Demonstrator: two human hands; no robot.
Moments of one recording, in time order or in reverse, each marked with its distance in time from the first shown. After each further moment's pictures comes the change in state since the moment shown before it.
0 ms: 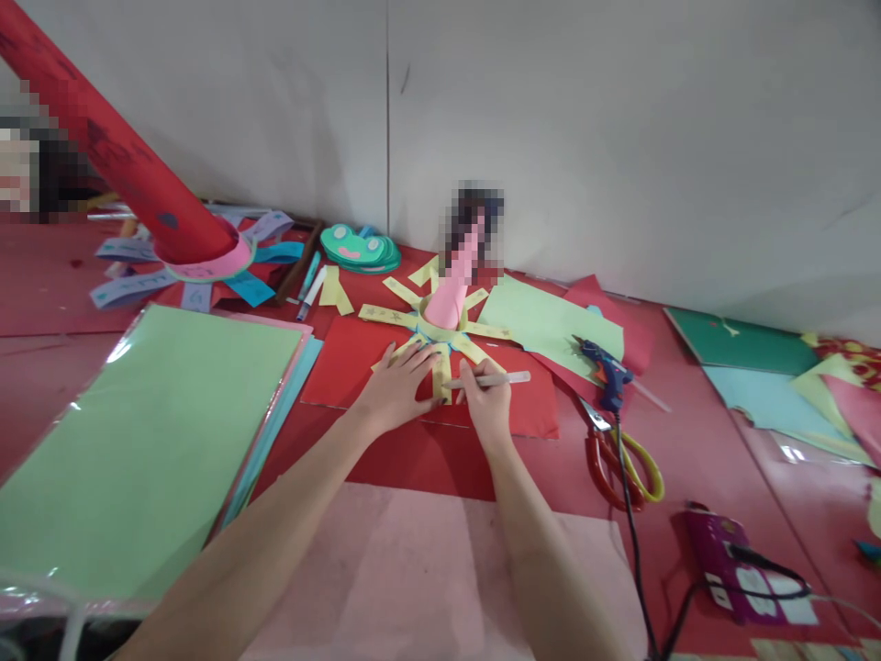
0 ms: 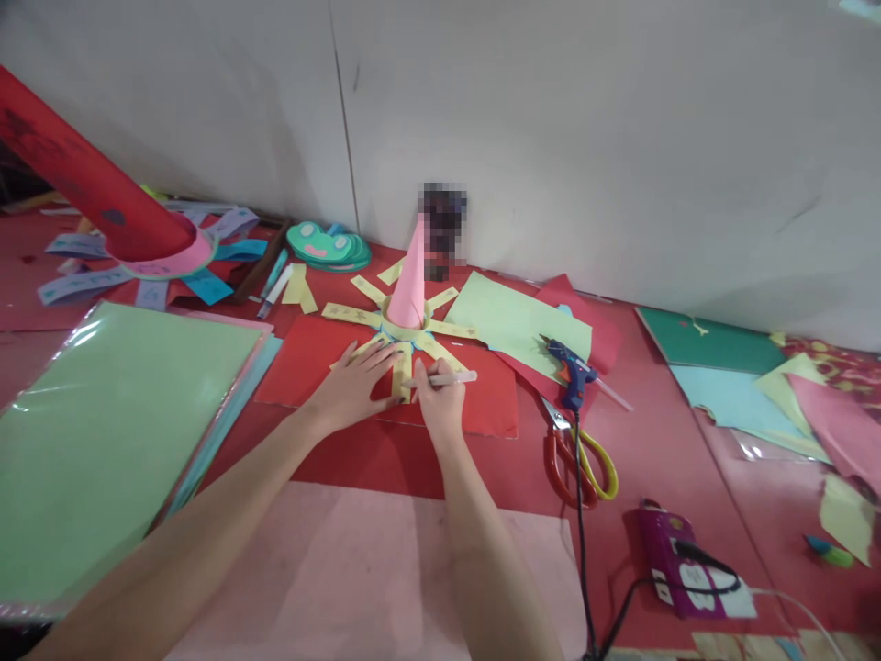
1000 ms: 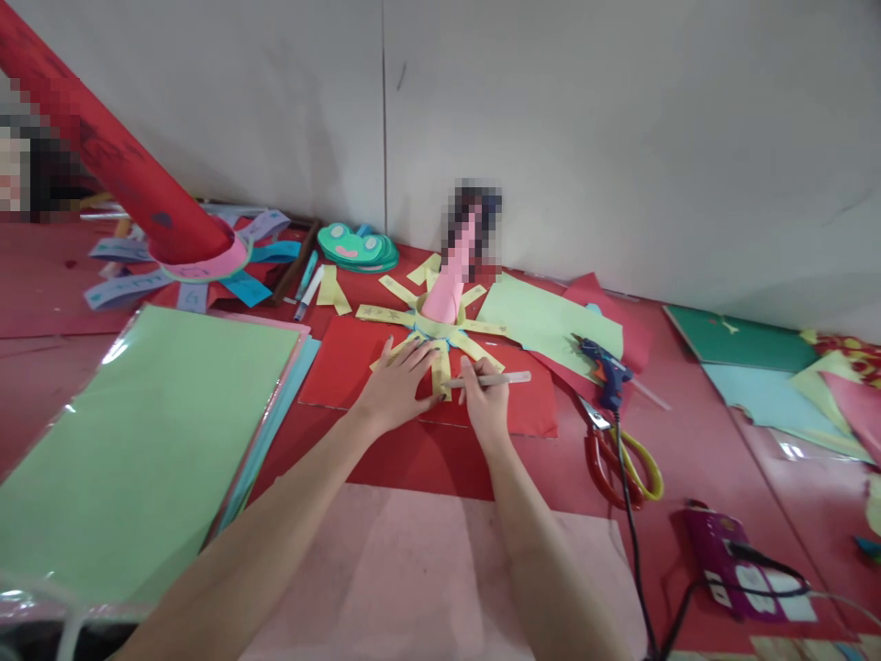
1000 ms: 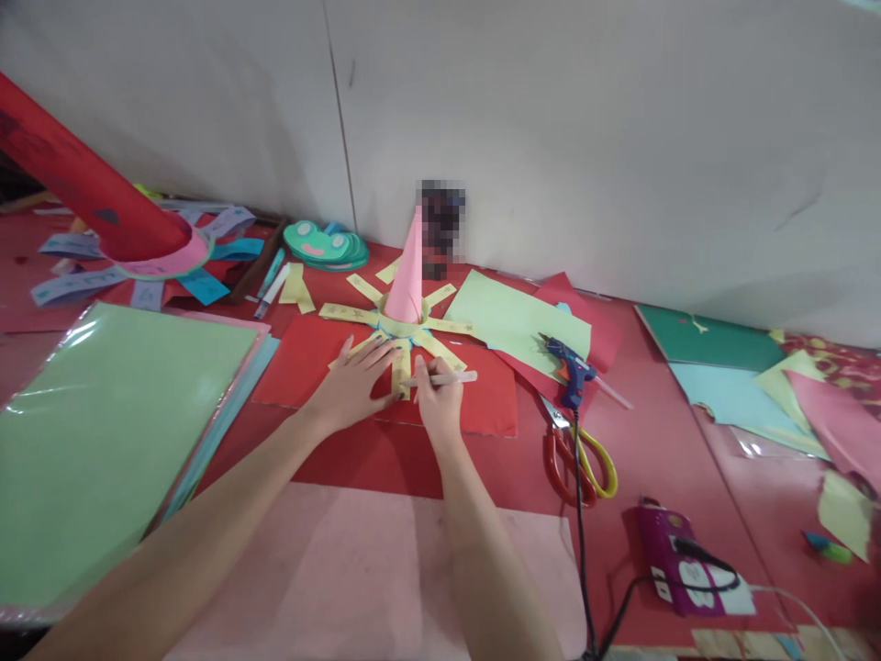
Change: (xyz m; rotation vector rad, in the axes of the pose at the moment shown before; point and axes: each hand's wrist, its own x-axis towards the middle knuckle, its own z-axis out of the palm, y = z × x) left_hand 0.001 0.001 0.006 0.053 0.099 0.014; right_hand 0.001 0.004 0.001 0.004 0.008 -0.021
